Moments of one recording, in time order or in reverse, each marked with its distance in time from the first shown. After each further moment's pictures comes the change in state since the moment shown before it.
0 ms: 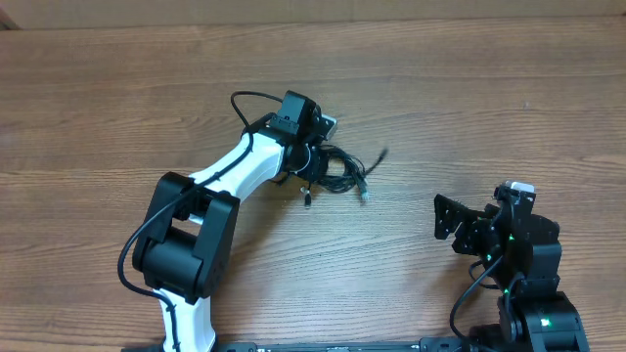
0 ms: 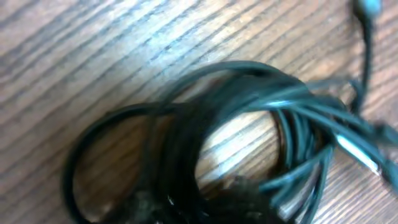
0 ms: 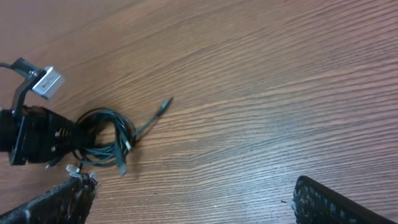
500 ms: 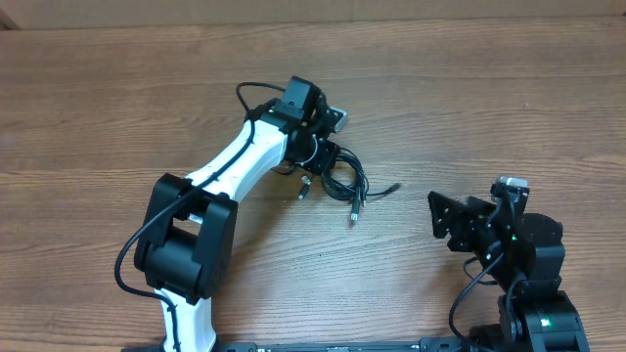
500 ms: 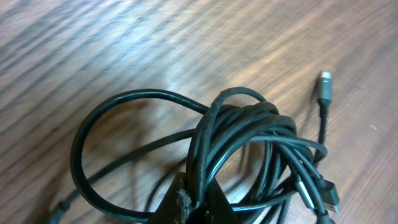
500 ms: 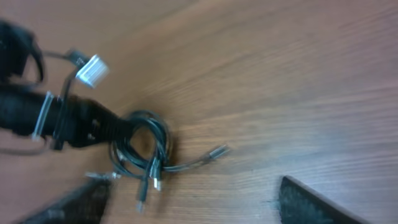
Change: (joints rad) left arm -0.023 -0.002 0.146 -0.190 0.136 0.037; right arm 0.000 0.000 0.000 0.080 -0.152 0.042
